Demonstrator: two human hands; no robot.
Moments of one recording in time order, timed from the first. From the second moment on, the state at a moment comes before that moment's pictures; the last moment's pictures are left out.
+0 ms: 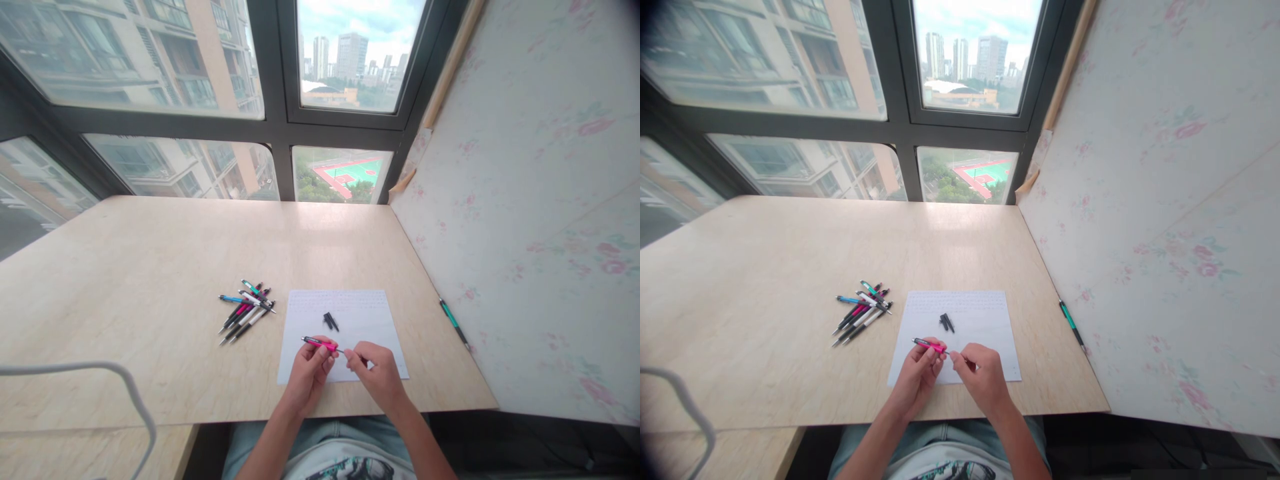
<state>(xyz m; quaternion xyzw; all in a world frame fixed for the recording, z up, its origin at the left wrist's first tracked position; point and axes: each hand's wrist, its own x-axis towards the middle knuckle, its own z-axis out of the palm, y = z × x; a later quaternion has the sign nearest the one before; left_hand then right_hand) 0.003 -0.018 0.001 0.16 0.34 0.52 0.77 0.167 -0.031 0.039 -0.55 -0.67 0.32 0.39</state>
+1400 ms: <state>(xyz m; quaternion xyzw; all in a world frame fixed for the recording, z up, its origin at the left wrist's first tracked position) 0.001 -0.017 0.004 0.10 0.32 0.54 0.77 0.158 -0.033 0.041 -0.52 -0.68 0.26 0.45</state>
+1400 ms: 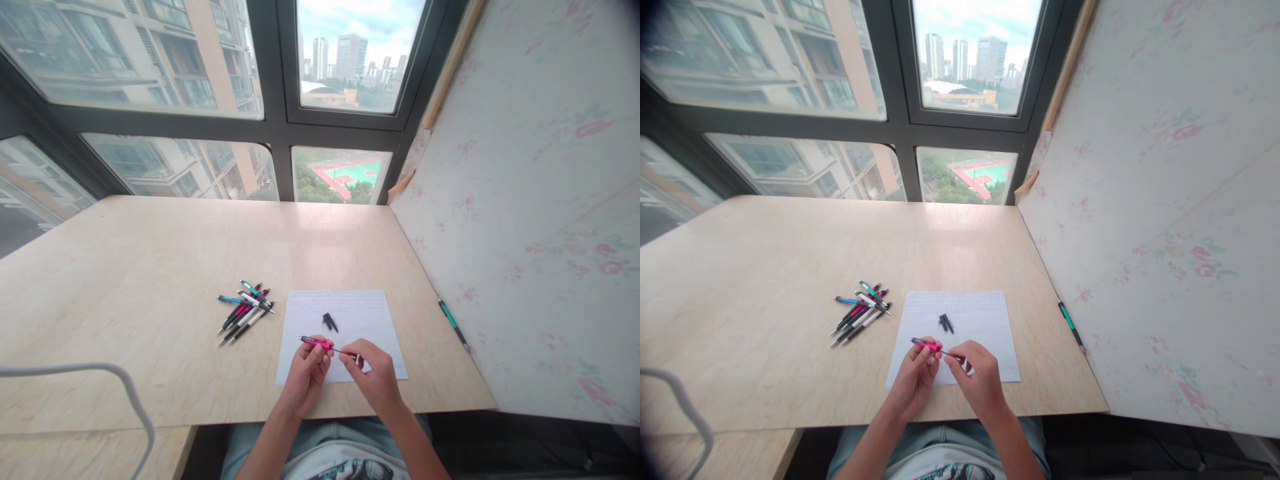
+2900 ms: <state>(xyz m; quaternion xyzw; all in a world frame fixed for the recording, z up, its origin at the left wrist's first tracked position) 0.003 -0.013 0.009 0.11 0.35 0.57 0.74 0.169 0.031 0.006 -0.64 -0.69 0.22 0.26</state>
